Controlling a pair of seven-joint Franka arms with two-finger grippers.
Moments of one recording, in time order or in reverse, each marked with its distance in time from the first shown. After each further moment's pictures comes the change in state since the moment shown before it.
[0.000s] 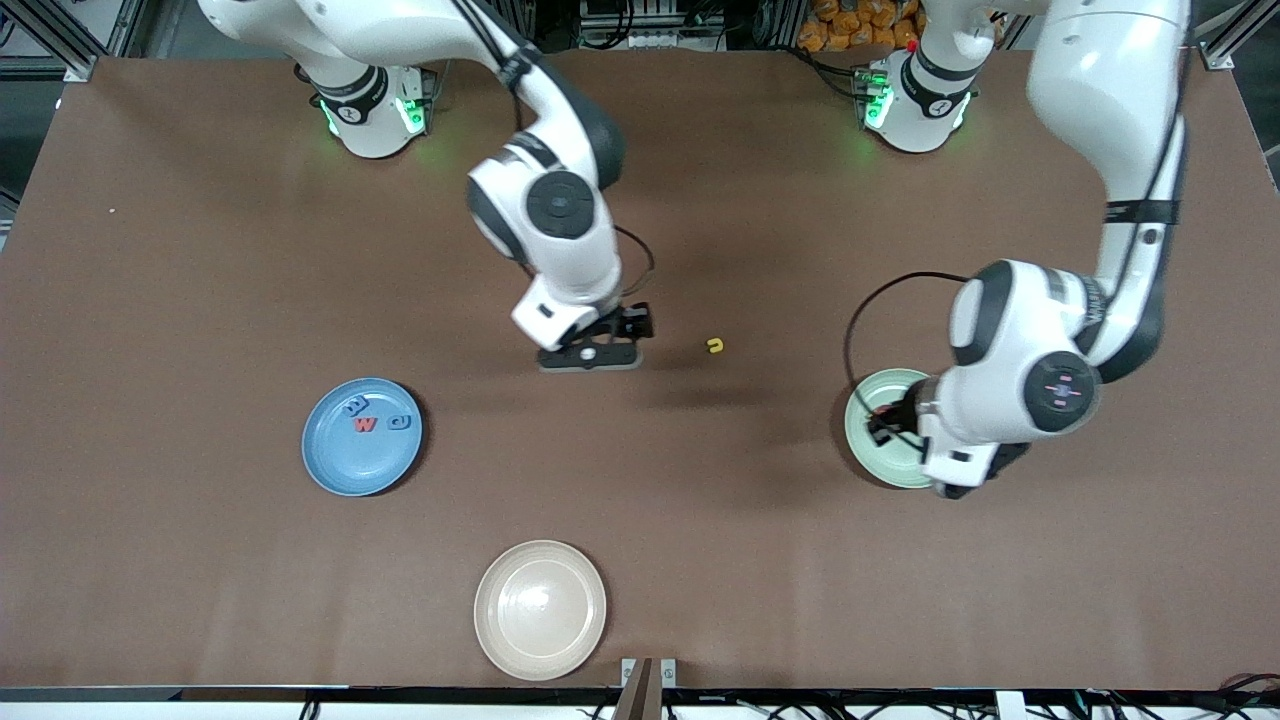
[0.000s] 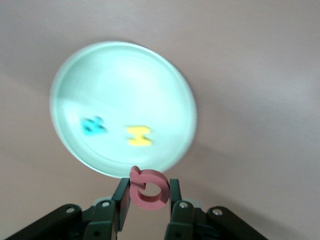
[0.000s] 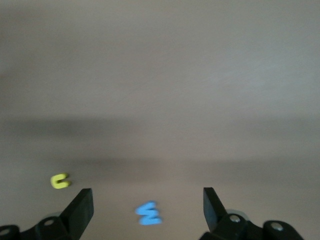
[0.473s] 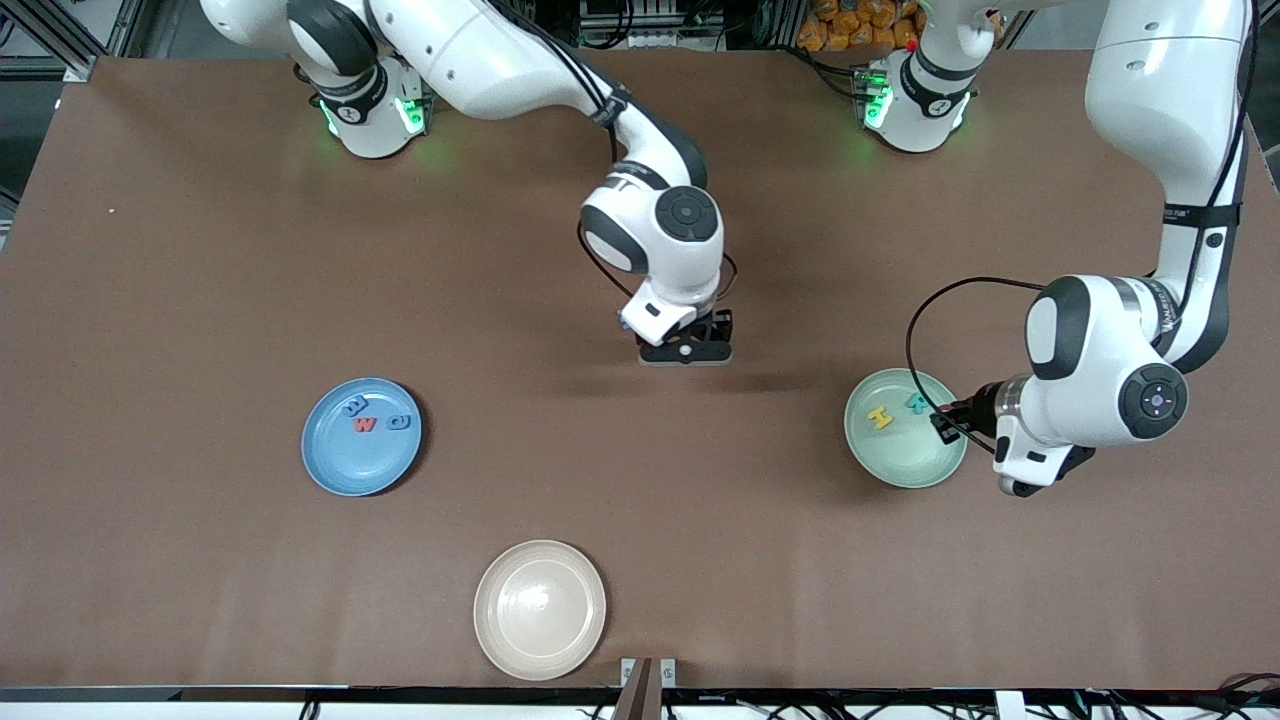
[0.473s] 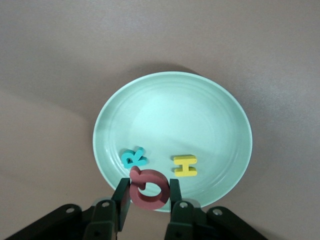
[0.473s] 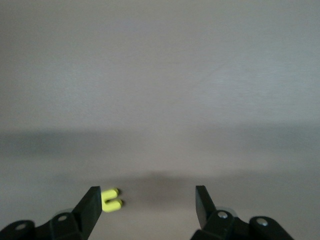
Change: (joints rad) left arm 0.088 -0.005 -0.003 -0.100 0.000 0.102 0.109; right arm 0.134 0.292 -0.013 0.291 -0.082 0.042 0.169
